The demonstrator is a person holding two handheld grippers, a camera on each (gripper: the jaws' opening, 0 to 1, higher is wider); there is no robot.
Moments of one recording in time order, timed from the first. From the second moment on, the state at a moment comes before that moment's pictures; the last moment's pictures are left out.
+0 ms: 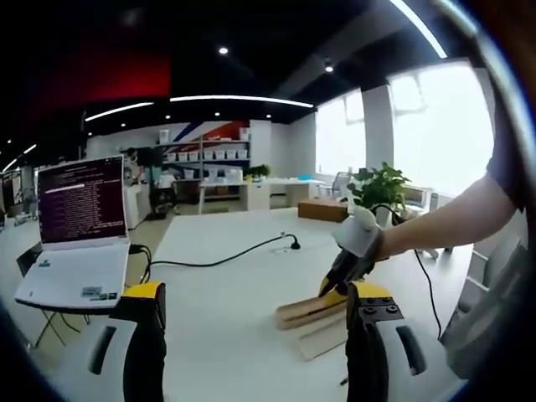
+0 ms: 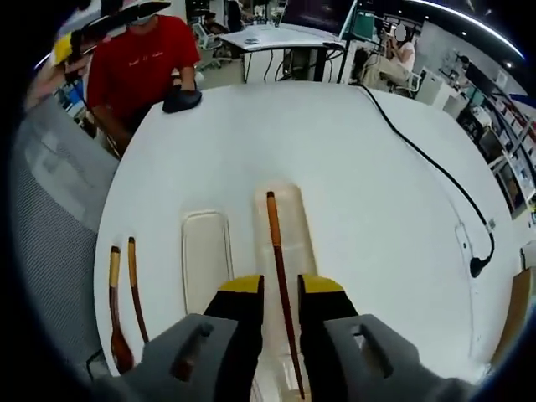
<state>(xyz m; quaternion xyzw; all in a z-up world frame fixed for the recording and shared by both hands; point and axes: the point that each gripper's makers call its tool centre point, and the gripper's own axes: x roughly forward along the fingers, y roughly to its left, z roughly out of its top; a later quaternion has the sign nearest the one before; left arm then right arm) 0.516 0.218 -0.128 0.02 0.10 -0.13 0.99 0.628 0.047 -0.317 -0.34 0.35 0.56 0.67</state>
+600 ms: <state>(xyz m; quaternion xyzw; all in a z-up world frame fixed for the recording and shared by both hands) 0.513 0.221 -0.122 0.03 0.09 -0.13 0.99 0.620 0.032 -0.288 -0.30 0.33 0.52 0.73</state>
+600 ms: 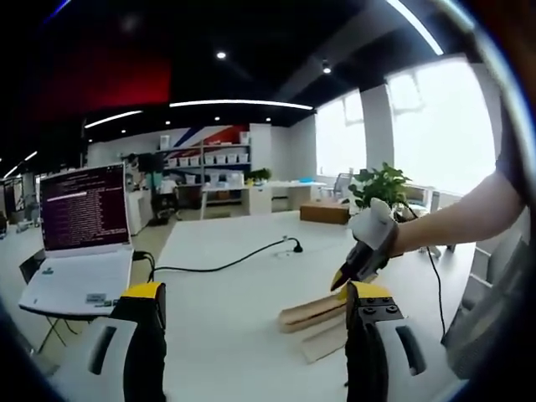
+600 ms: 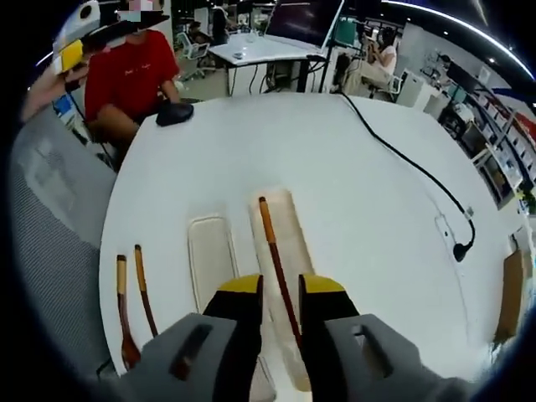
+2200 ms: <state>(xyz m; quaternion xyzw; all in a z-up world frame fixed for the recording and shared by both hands) 0.514 0.209 -0.129 0.05 0.10 -0.15 0.98 0.533 -0.028 -0.261 -0.22 0.31 0.48 0.79</state>
